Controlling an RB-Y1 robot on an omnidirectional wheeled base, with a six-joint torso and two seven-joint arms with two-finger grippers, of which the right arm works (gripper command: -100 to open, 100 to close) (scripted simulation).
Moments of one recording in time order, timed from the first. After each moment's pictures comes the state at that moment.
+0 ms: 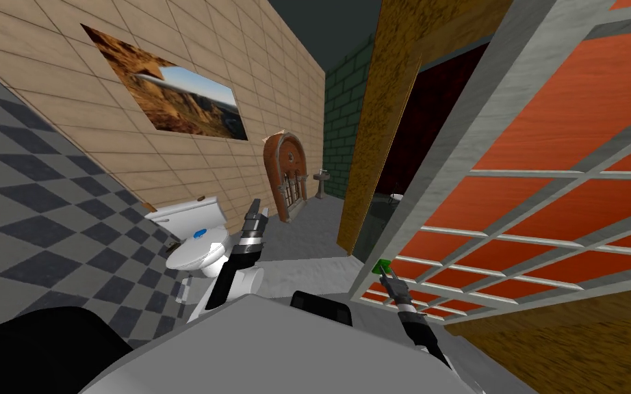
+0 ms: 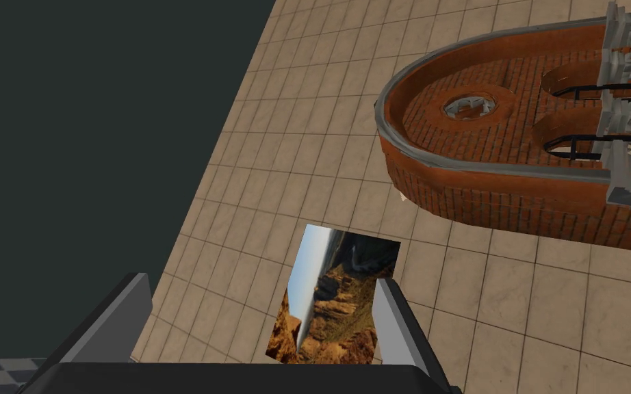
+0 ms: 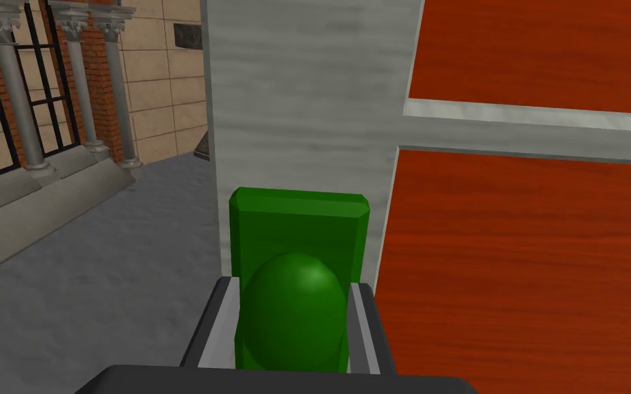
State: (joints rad) arm 0.01 -0.42 0.28 -0.56 -0.29 -1.04 -1.84
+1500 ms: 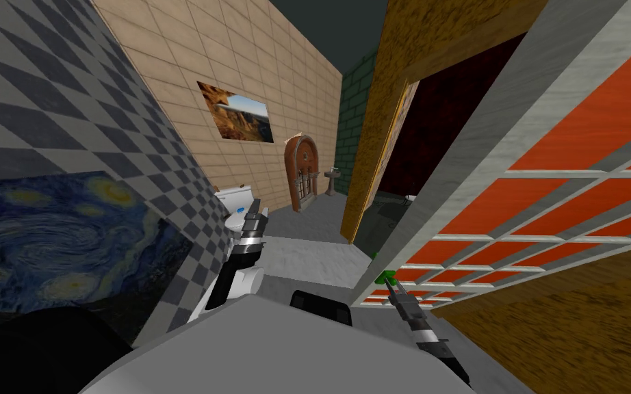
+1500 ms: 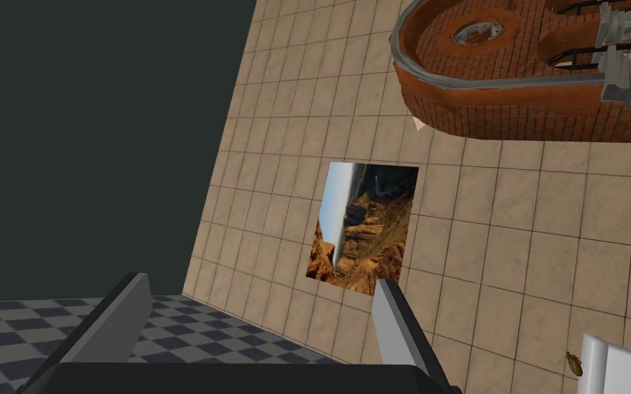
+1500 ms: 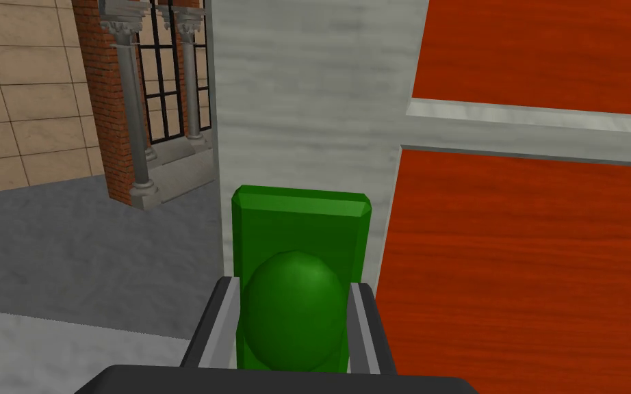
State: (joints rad) arm 0.09 -0.51 0.38 -0.54 -0.23 -1.22 -1.93
